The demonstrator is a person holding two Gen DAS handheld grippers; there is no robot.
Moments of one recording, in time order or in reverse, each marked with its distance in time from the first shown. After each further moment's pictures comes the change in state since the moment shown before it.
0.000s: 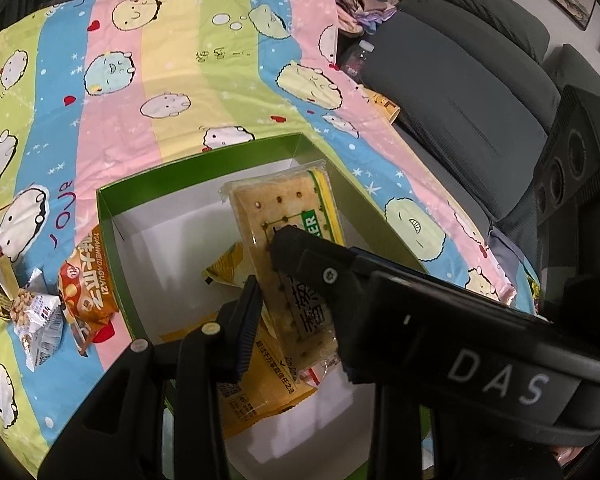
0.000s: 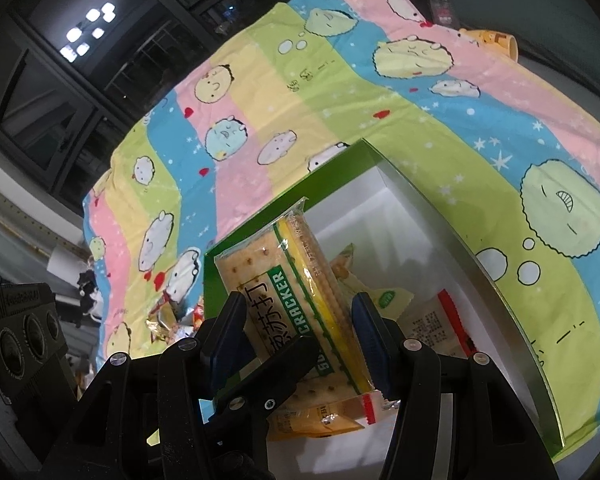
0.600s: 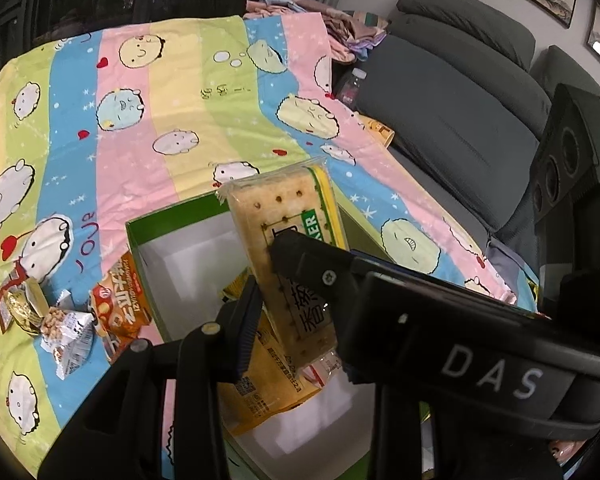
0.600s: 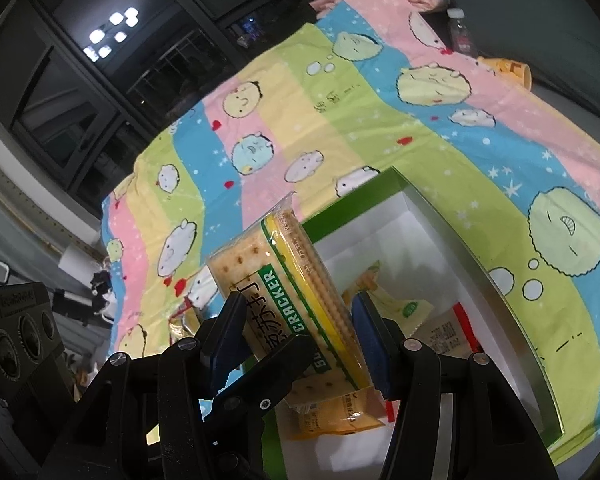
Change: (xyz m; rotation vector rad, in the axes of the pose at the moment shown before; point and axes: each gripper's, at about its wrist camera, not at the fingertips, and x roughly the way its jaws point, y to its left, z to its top) left arm -0.034 -0.006 0.000 0.047 -0.101 0.026; right arm -0.022 0.022 -0.002 -0.052 -0.067 0.038
